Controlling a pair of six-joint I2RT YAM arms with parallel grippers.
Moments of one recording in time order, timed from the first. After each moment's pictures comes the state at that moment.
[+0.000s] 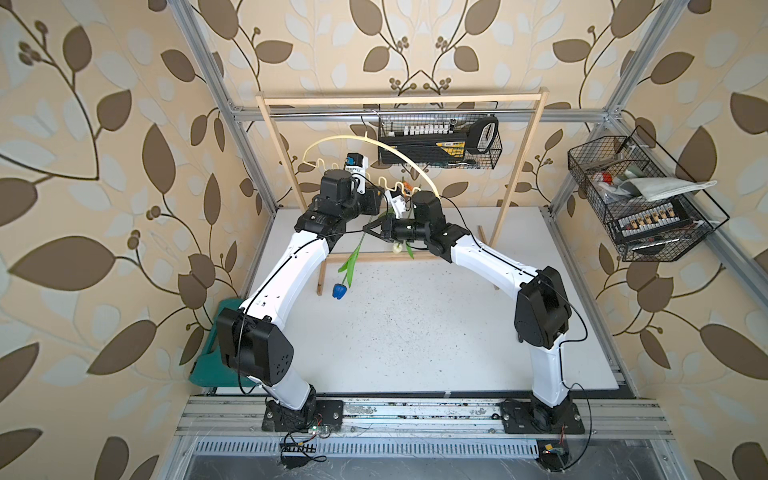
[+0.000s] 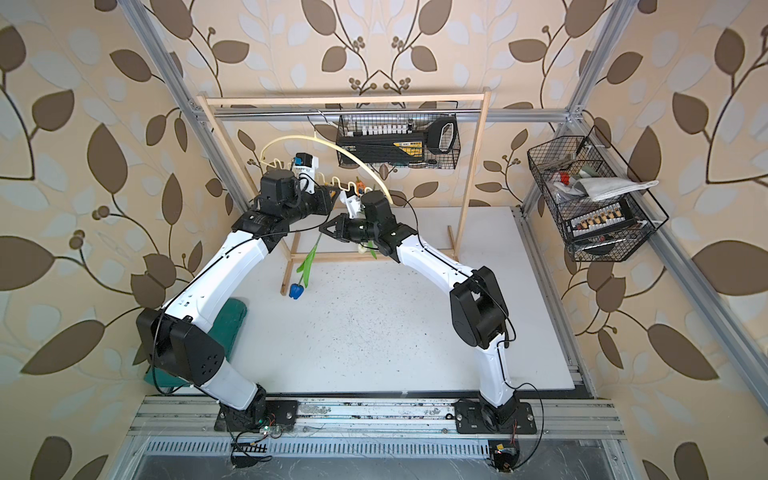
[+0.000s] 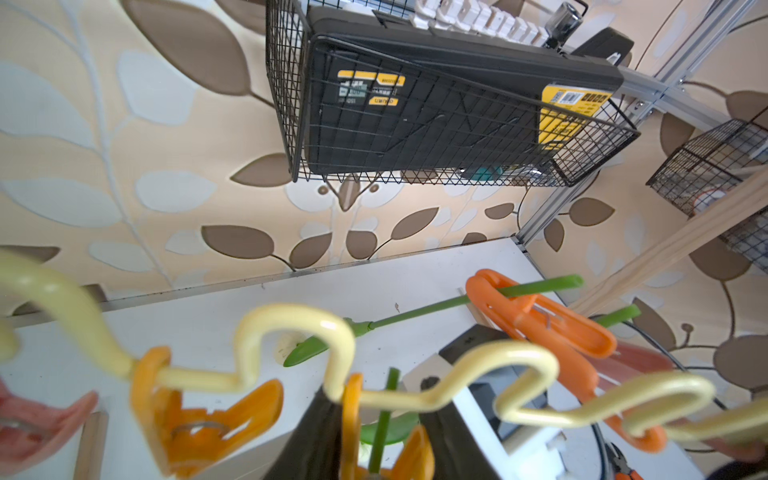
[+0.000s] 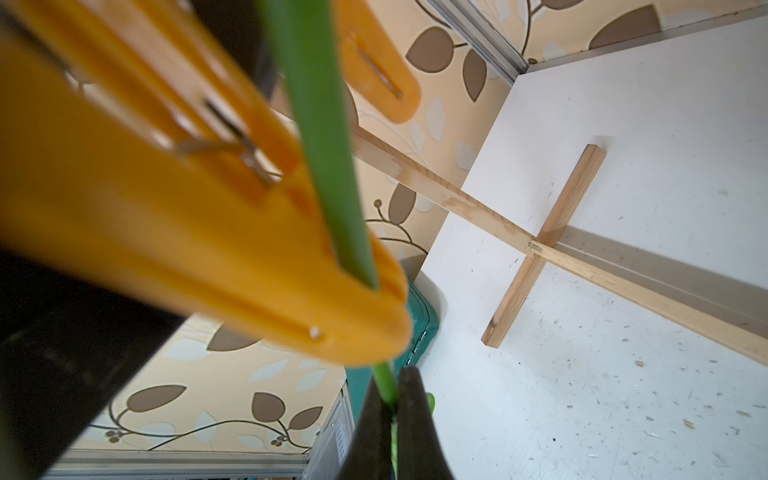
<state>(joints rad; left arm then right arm) -0.36 1.60 1.62 -0.32 0.18 -0.25 0.63 2.06 1.81 -0.02 -0.59 0.85</state>
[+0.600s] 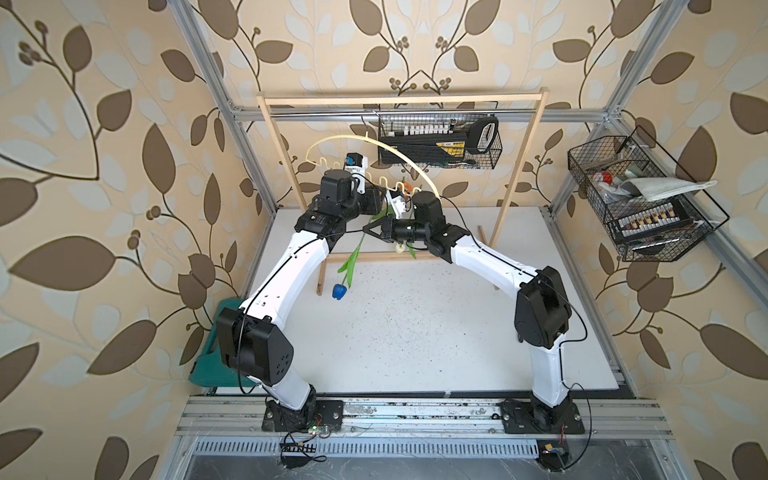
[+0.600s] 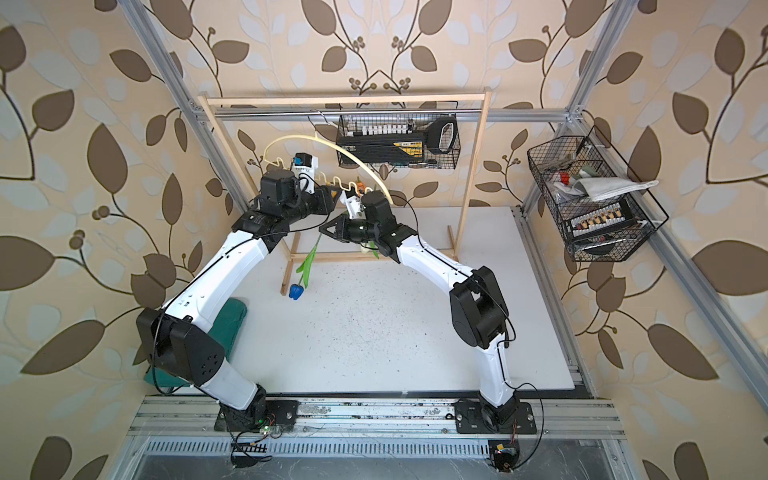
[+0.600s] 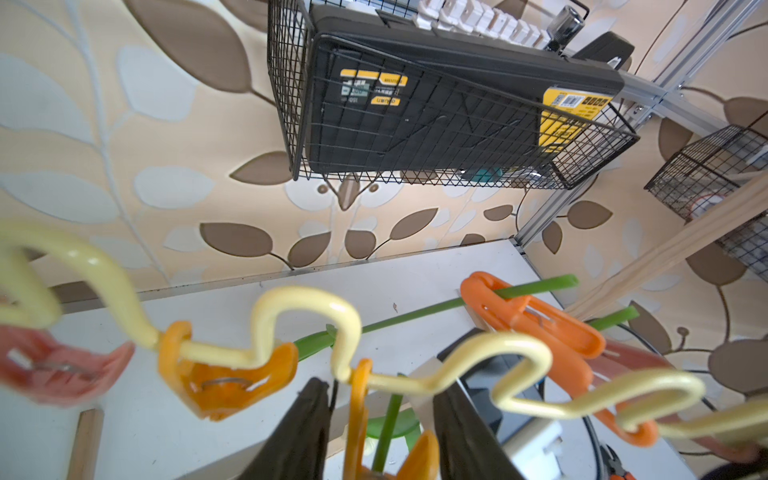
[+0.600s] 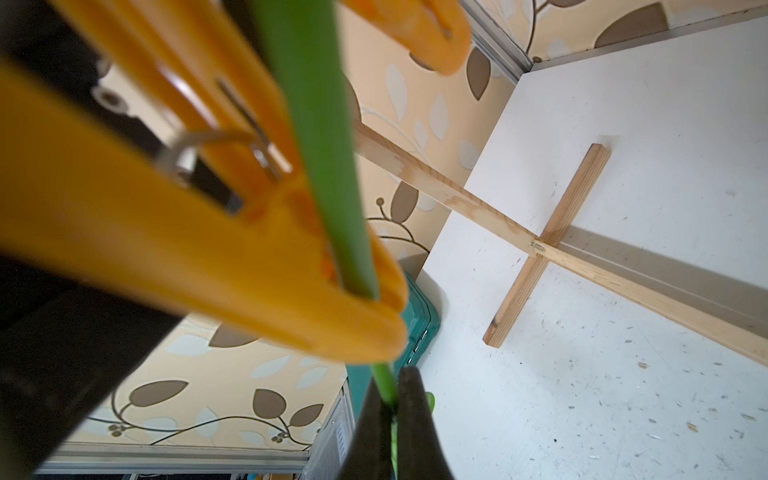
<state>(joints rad) -0.36 1.60 1.62 -0.32 0.18 -0.26 0.63 2.06 1.80 -0.01 -0.60 0.85</state>
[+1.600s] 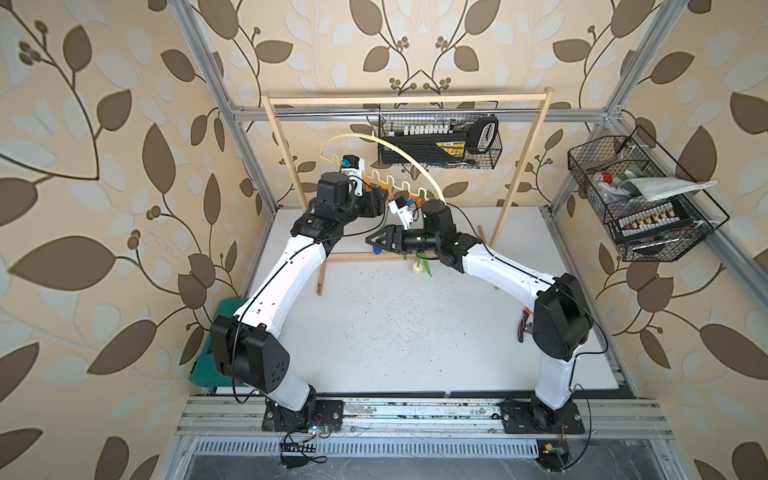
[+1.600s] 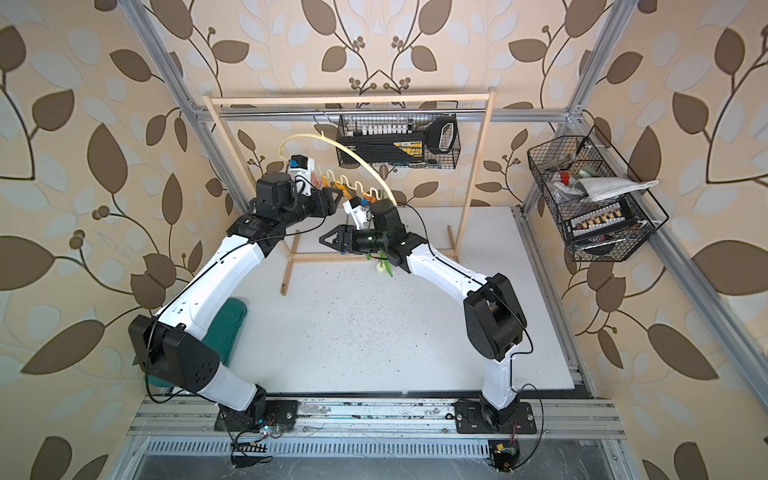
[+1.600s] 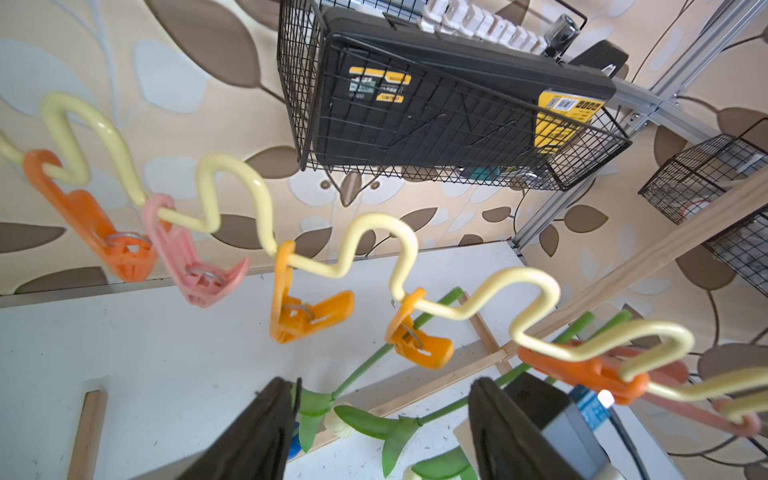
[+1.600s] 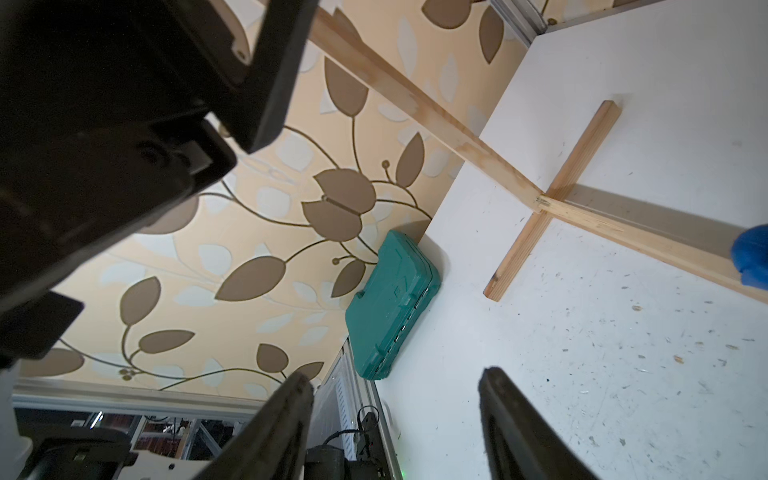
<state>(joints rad) -0.36 1.55 1.58 -0.33 0.17 -0.29 0.63 1.91 1.59 0.02 -0.68 0.79</state>
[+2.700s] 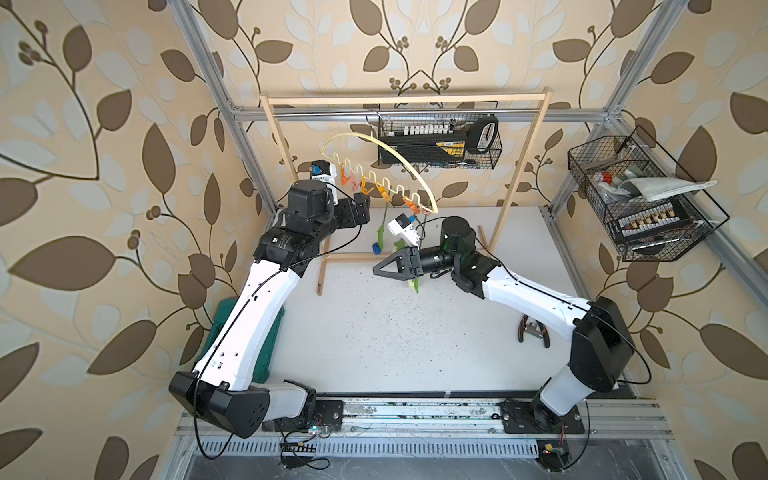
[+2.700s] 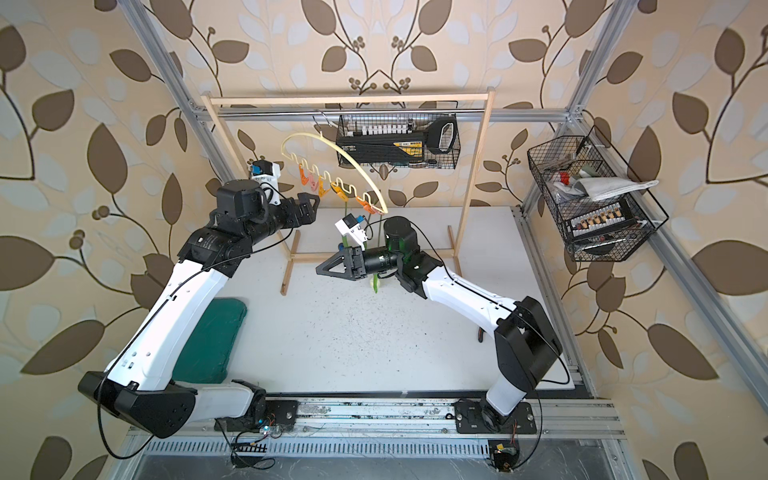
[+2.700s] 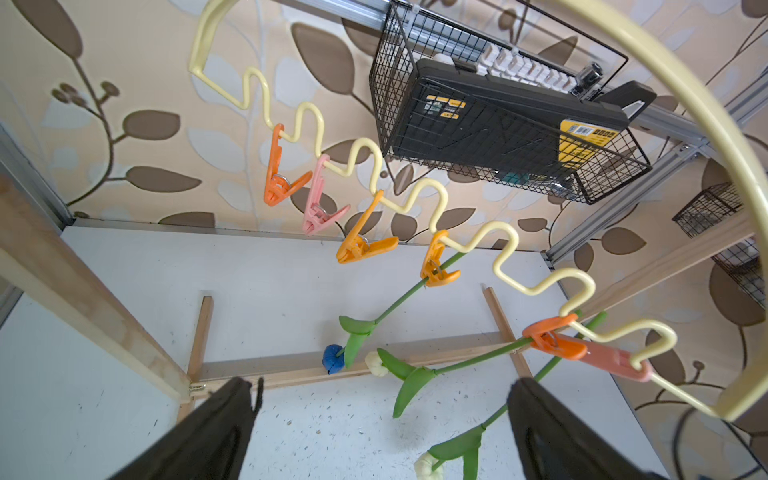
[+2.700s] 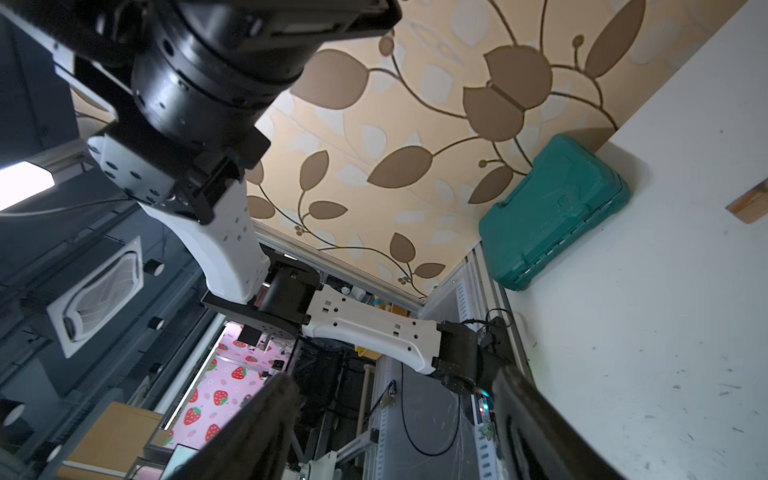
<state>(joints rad) -0.36 1.32 1.57 -0.62 -0.02 -0.37 0.70 1.62 1.29 0.21 -1.00 0.92</state>
